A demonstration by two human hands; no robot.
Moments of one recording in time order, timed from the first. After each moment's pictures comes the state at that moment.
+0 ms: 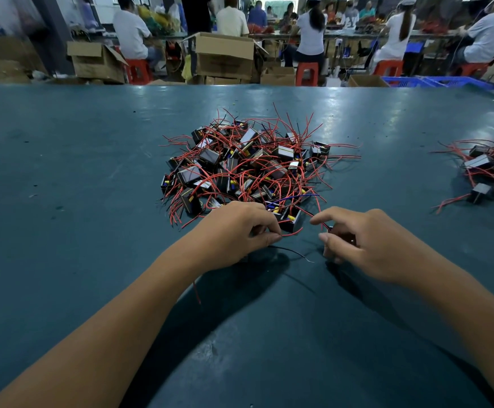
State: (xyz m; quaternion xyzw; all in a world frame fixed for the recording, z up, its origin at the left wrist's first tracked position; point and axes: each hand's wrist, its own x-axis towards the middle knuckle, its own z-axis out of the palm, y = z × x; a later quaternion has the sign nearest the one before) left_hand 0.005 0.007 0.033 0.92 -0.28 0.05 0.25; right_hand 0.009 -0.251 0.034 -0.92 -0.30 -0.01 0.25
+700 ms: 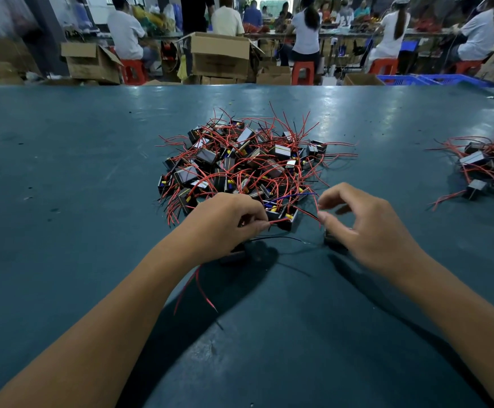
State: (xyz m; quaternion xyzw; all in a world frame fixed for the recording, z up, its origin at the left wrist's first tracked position) left_hand 0.011 0.018 0.036 0.93 -0.25 0.07 0.25; right_hand 0.017 -0.241 0.024 -0.89 -0.25 -0.18 0.35
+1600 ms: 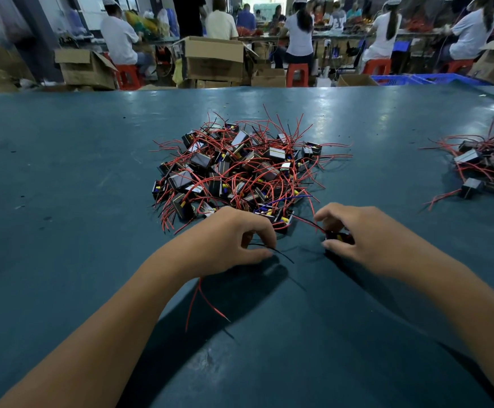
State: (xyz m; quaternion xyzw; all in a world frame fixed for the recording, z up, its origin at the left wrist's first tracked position) left_hand -0.001 0.012 0.043 0.91 -0.30 -0.03 0.28; right_hand 0.023 -0.257 0.030 -0.95 -0.24 -0.02 0.18
